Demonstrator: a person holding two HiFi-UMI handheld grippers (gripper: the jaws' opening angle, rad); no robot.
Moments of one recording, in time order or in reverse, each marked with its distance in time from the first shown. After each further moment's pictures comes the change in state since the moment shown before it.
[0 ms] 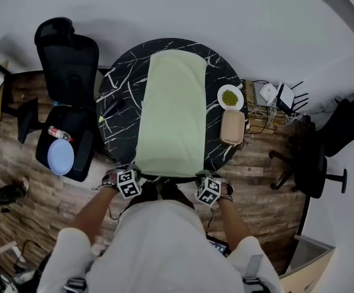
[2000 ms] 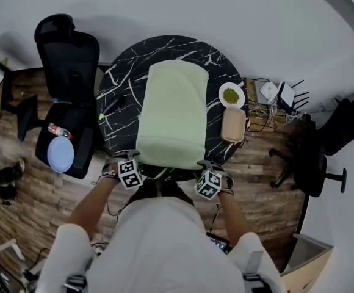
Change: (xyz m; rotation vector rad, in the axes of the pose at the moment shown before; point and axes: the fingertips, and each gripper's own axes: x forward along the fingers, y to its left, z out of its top) left arm -0.011 0.048 0.015 0.038 -0.001 0.117; right arm -0.005 -0.028 0.023 -0.017 -0.053 -0.070
